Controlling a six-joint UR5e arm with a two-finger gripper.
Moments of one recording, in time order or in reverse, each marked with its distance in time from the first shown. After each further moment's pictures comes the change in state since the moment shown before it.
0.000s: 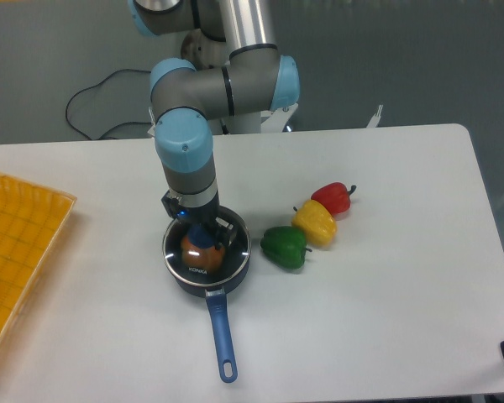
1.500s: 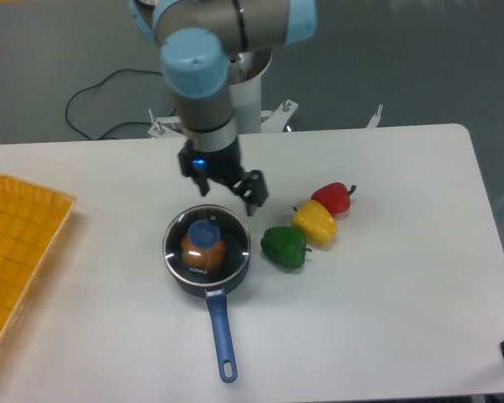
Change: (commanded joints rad) arm 0.225 0.189 0.067 -0.161 0.040 0.288
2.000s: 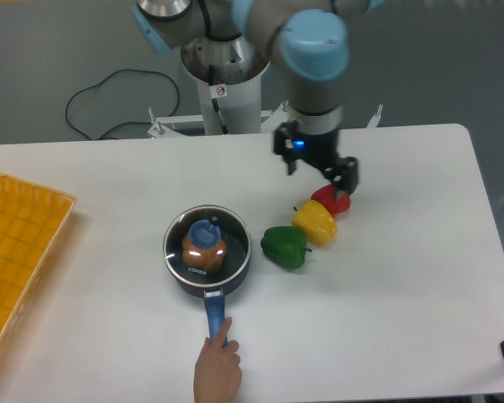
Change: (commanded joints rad) arm 0.281 -0.069 0.028 -0.005 -0.017 0.540
